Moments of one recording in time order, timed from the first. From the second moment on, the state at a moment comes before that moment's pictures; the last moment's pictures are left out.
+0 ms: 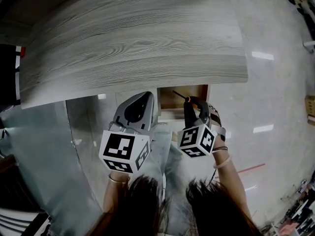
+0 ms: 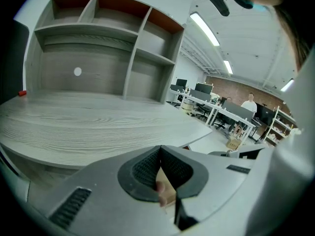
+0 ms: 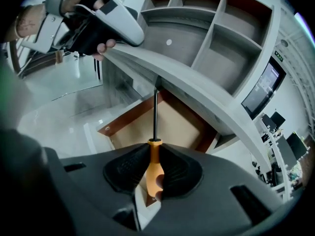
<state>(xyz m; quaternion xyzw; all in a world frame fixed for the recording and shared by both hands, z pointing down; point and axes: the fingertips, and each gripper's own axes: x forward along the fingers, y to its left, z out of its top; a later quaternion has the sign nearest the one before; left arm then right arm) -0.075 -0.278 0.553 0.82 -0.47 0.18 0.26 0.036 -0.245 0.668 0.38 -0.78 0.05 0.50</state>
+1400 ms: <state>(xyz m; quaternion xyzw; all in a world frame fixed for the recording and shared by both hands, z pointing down) -0.089 -0.271 0.617 0.81 -0.47 0.20 0.29 0.016 -0.248 0.733 0.34 -0.76 0.07 0.55</state>
